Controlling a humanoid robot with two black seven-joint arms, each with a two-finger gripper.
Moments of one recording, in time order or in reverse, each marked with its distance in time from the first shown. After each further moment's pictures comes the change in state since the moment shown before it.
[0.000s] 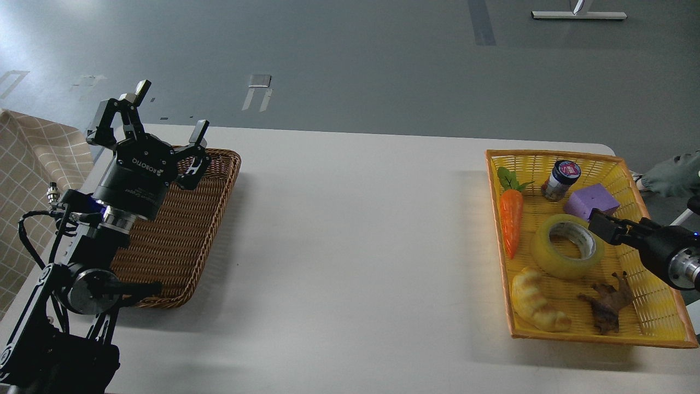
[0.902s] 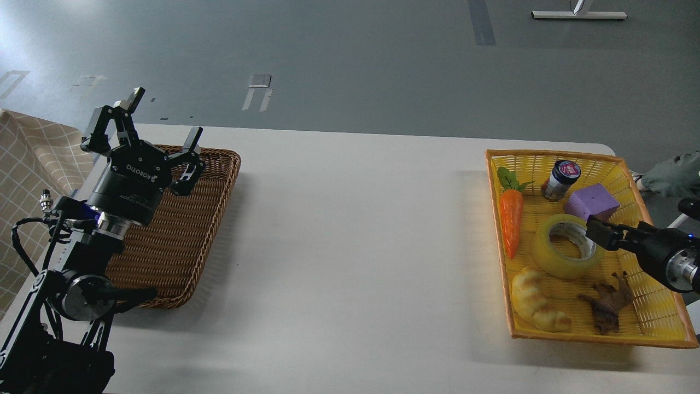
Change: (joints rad) left arm 0.026 0.006 -0.013 0.000 -0.002 0.000 0.000; right arm 0.019 -0.050 -0.089 -0.014 -0.013 0.000 -0.016
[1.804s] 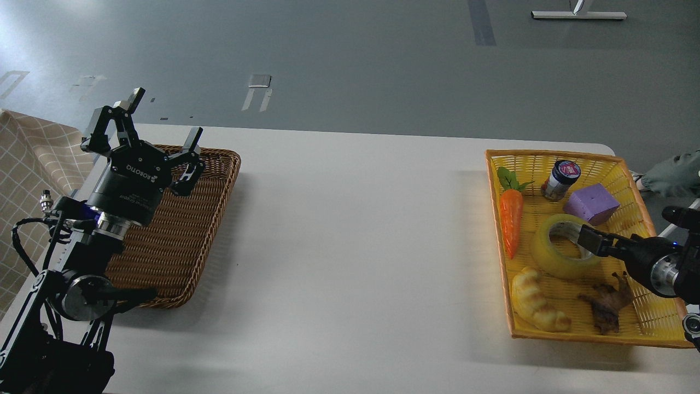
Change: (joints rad) left arm 0.000 0.002 0.001 0.002 -0.002 0.000 0.000; right arm 0.039 0.083 -0.020 -0.123 -0.037 0.000 -0.014
